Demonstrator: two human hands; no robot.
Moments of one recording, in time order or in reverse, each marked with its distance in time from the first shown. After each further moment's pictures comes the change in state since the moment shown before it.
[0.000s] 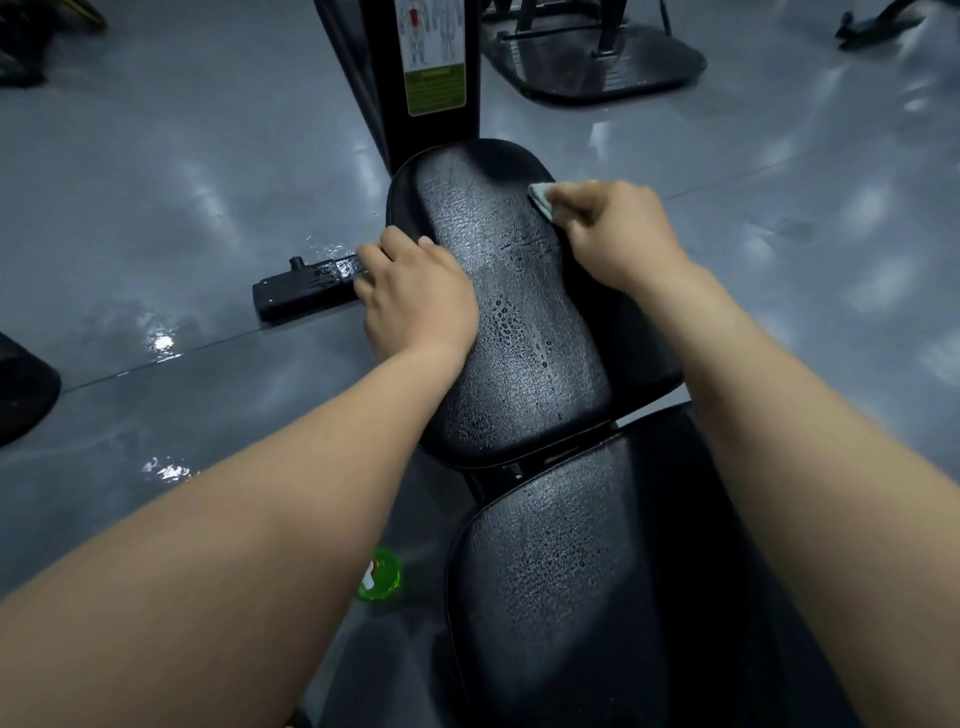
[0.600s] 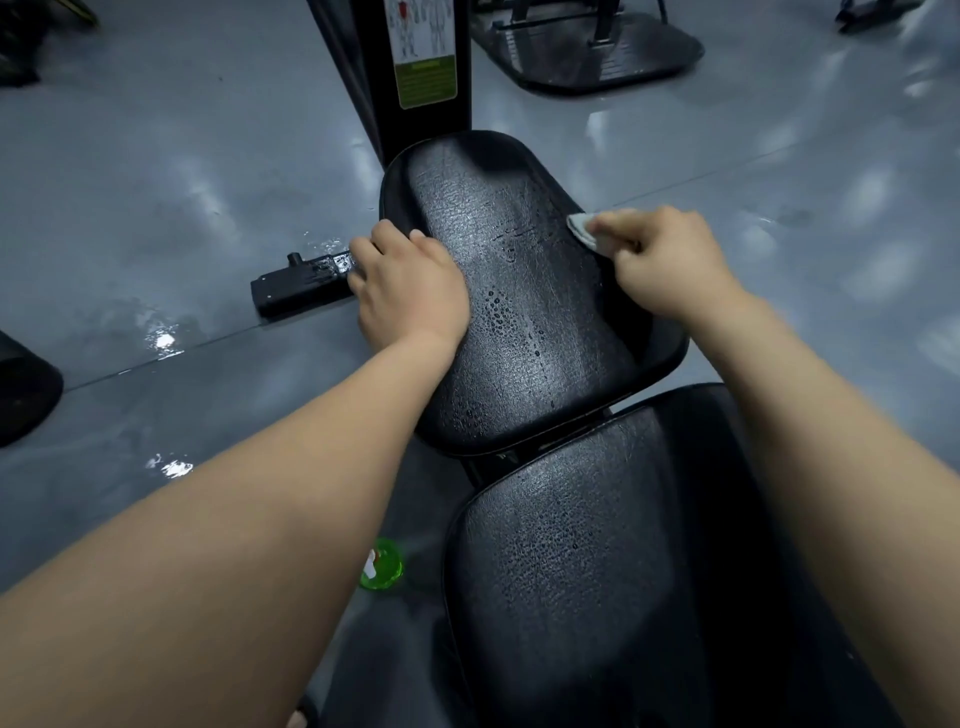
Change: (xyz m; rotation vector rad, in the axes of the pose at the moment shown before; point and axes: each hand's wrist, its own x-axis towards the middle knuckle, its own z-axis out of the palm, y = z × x) left_hand -0.001 0.001 -0.003 -0.016 0.004 -0.022; right_hand -0.048 0.026 -0.023 0.018 -0.041 0.106
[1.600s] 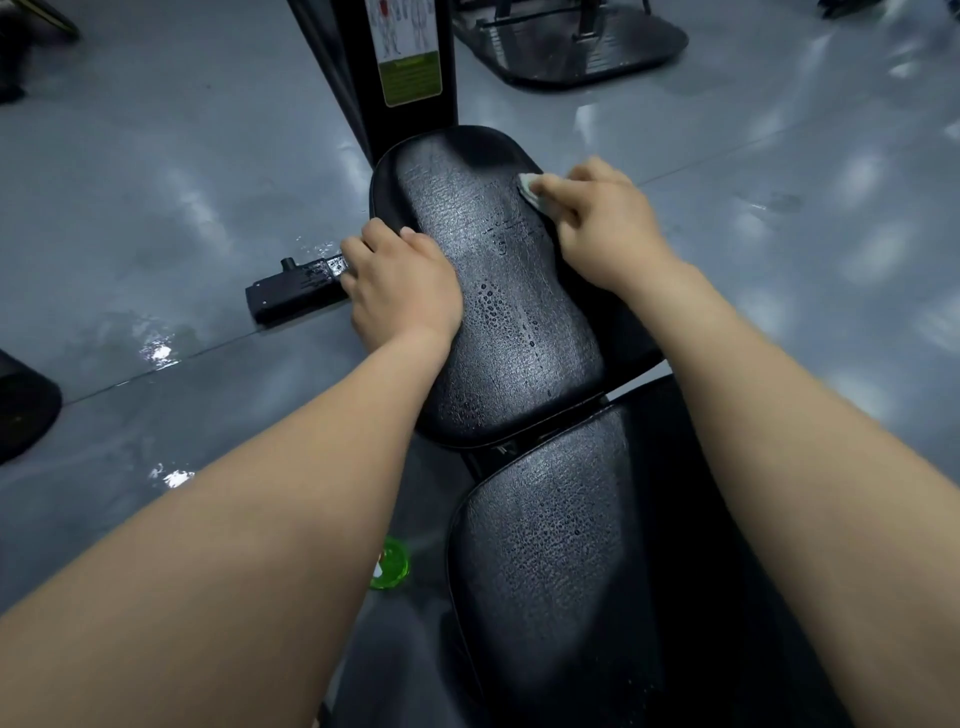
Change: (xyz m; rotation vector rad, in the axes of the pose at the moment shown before) left_hand -0.002 -0.001 0.000 0.000 0.007 0.007; right_hand 0.029 -0.018 0.030 -0.013 0.135 -0.167
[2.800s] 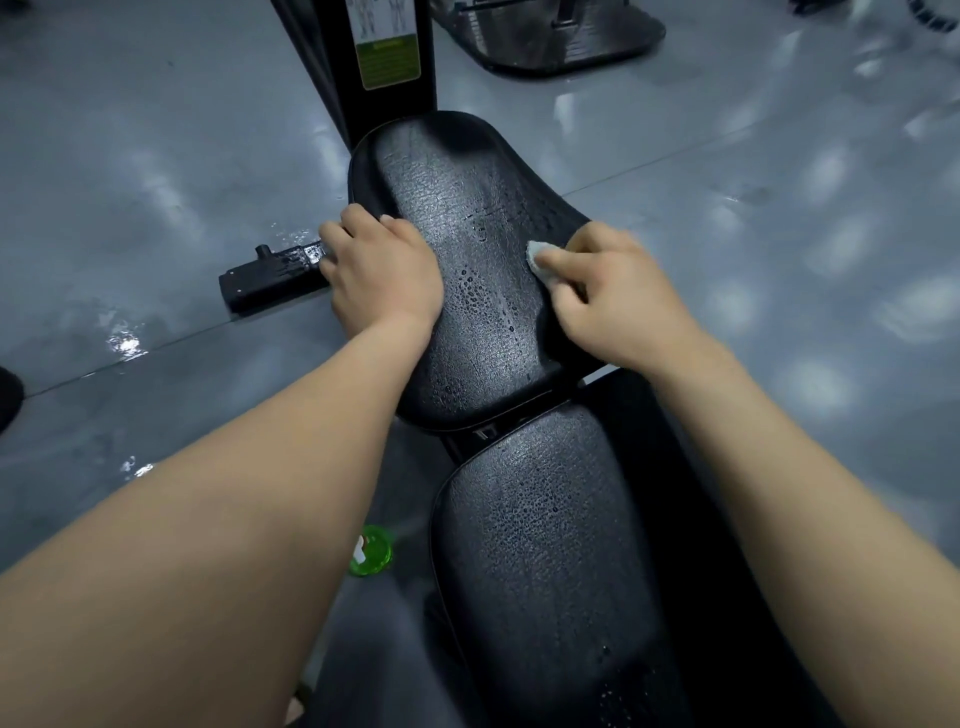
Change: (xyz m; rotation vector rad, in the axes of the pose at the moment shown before) left_hand 0.000 -0.001 0.001 0.005 0.011 0.003; right_hand -0.087 -0.019 -0.026 -0.055 -0.089 -0.030
